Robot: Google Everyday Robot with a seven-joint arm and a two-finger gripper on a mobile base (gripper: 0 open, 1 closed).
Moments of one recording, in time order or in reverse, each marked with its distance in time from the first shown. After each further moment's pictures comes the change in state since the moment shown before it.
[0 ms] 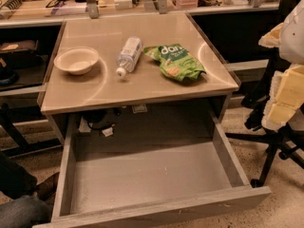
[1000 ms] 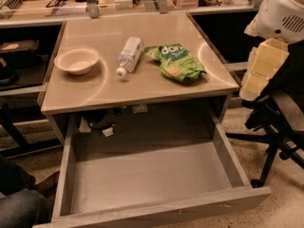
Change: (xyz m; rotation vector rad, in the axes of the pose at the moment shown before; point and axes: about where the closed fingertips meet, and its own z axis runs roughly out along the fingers) arm -0.025 -0.049 0.016 -0.053 -0.018 0.070
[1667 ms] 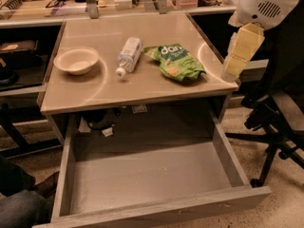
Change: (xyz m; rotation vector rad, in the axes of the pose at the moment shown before) arm -0.039 -0.036 0.013 -0.022 -0.050 -0.009
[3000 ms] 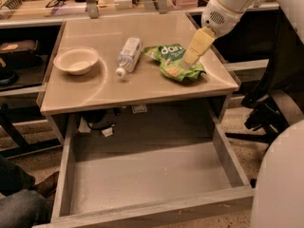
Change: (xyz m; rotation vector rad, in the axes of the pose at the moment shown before) arm -0.042 -0.073 0.092 -0.075 -0.052 0.301
